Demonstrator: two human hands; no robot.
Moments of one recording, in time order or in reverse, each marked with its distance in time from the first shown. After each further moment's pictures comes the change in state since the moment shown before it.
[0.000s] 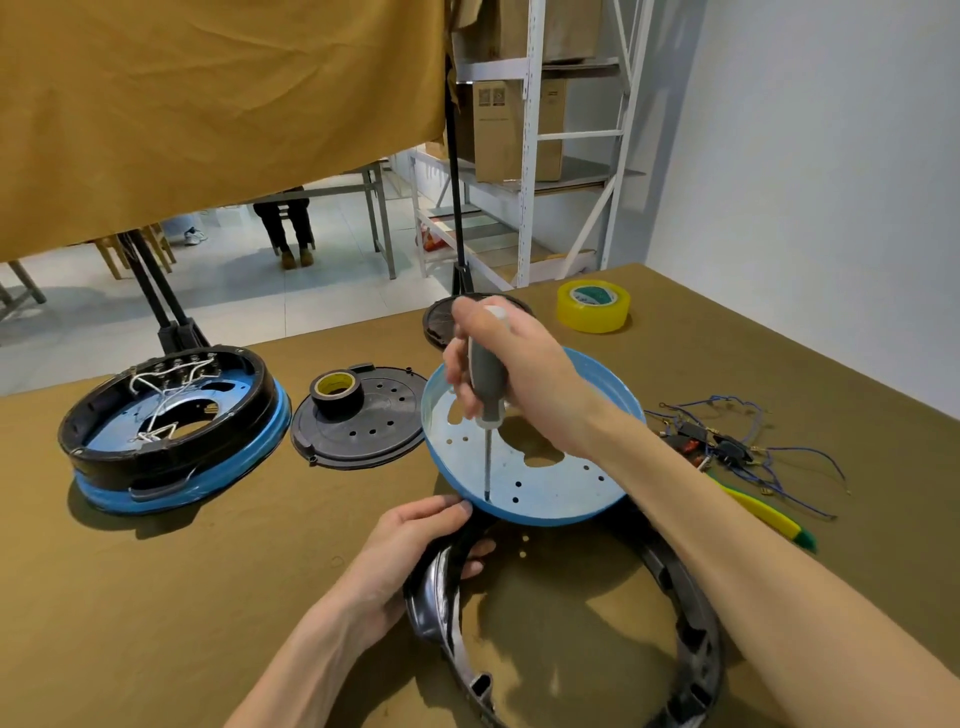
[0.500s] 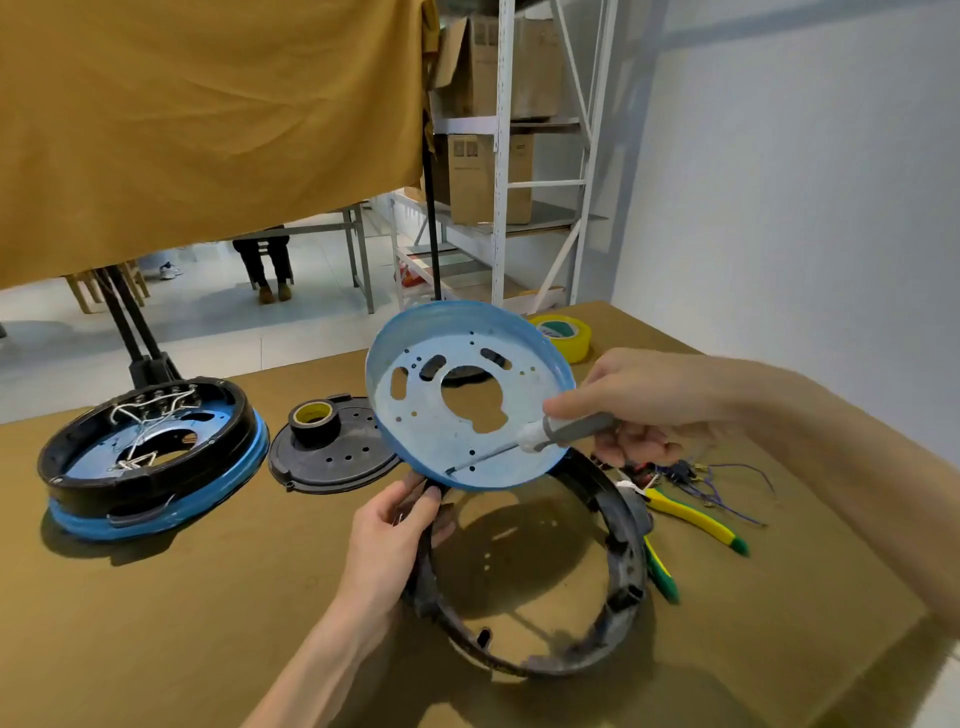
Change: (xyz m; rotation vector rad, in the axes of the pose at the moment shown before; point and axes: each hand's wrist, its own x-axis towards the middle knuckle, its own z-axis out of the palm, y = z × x) left_hand -0.011 0.003 0.033 0.006 0.186 0.407; right_hand -0.061 -0.074 -0.086 -0.589 -0.144 0.674
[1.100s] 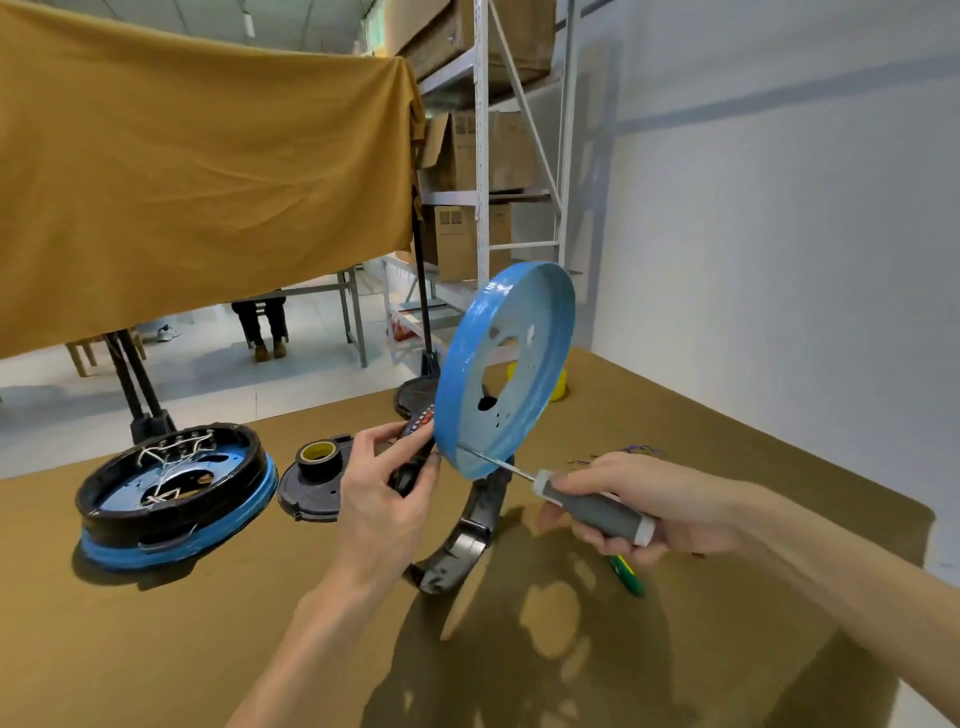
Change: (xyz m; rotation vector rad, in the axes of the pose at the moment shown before) left_hand -0.029 0.060 0.015 0.612 0.090 0.791; right_hand -0.058 0.055 0.048 0.383 -0.145 -0.079
